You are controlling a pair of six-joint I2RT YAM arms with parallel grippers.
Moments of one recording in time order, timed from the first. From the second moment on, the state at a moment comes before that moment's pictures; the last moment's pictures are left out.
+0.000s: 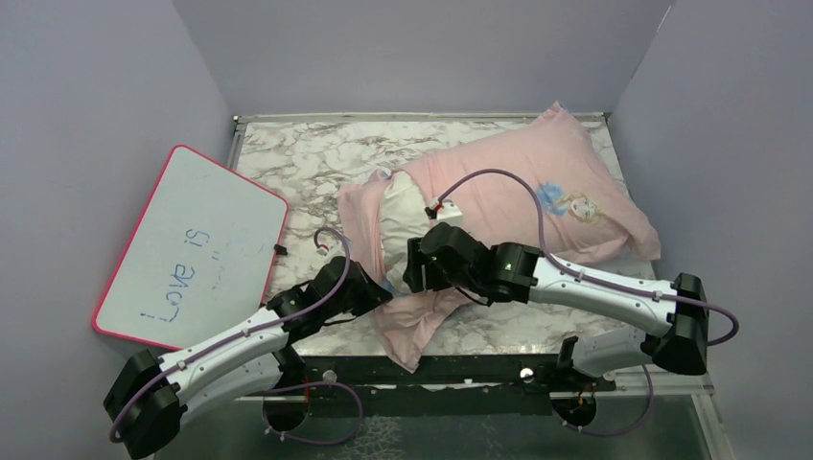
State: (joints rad) left arm -0.84 0.83 0.37 -0.22 -0.05 -1.18; right arm 1.15 1.32 1.14 -0.59 0.33 0.74
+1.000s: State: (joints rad) left arm -0.83 0.76 0.36 -0.23 -0.05 -1.17; right arm 1.15 1.55 1.17 -0.52 0.60 0.96
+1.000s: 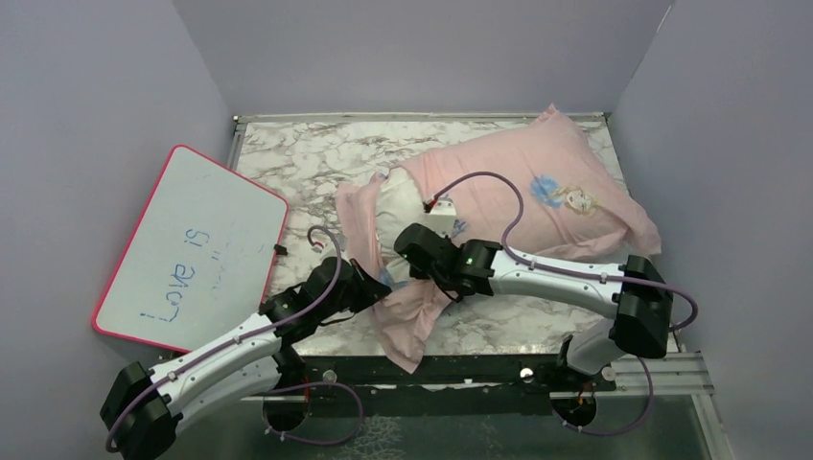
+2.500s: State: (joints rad) left arm -0.85 0.91 0.45 -0.21 0.19 -1.08; right arm 0.85 1.41 1.00 -0.26 0.03 0.76
